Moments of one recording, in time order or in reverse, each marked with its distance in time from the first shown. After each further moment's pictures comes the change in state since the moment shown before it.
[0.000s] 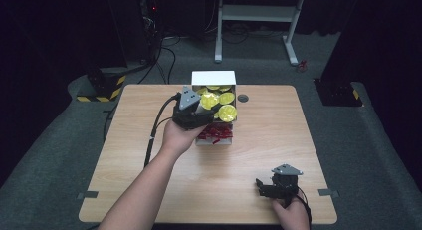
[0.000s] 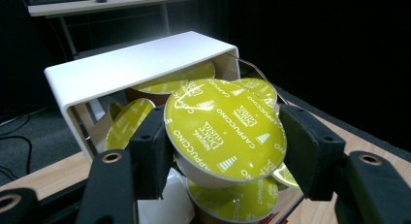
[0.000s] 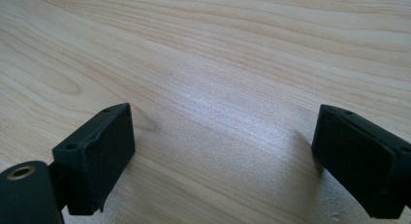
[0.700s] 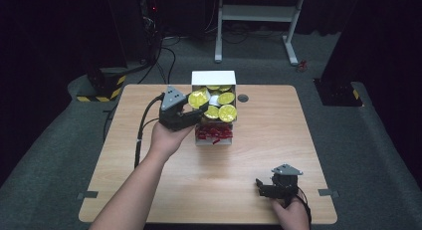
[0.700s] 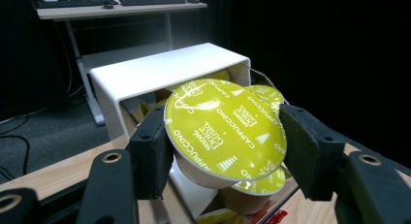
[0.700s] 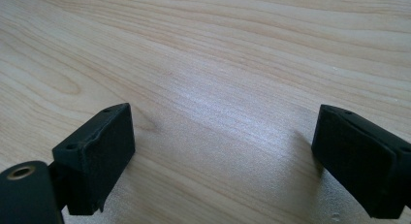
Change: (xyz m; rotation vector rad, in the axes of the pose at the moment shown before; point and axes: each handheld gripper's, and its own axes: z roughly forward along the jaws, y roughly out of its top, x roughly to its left) left arm 0.018 0.000 -0.031 -0.040 -0.001 -0.043; right arm 0.000 0.000 0.000 -0.001 0.000 0.000
